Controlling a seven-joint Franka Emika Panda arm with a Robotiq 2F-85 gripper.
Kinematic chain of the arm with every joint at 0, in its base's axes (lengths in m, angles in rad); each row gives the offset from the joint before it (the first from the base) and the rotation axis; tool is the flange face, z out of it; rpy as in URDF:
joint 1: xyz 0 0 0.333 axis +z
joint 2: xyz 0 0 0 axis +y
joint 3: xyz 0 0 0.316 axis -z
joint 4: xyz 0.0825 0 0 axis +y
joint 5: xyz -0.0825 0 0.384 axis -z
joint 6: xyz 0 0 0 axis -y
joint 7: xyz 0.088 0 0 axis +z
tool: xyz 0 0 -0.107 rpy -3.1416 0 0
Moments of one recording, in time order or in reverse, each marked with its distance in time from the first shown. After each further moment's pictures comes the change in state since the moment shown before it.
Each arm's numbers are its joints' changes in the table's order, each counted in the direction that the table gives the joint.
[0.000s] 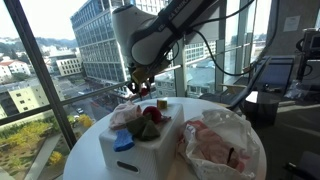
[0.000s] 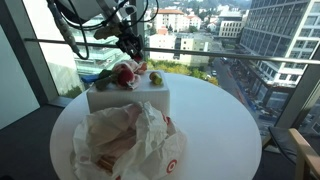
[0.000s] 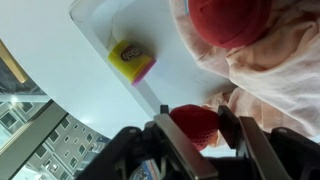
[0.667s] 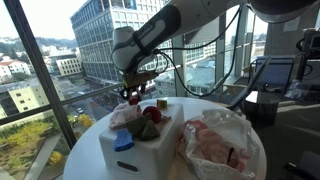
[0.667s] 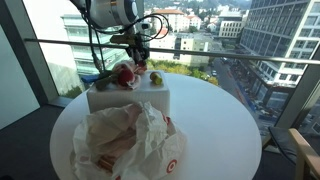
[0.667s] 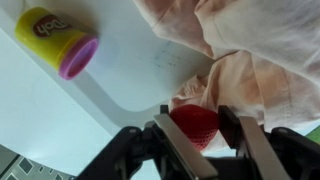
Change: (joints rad) arm 0.055 0.339 0.098 -0.442 -0.349 -0.099 0.231
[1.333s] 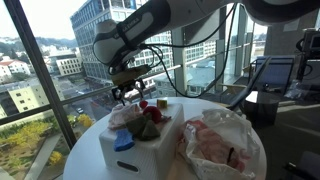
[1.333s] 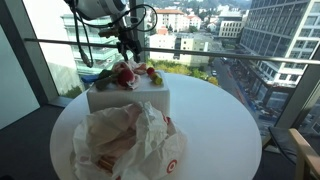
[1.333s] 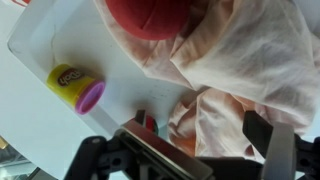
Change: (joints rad) arm 0.125 0.025 0.077 -0.142 -0.003 -0.296 -0.164
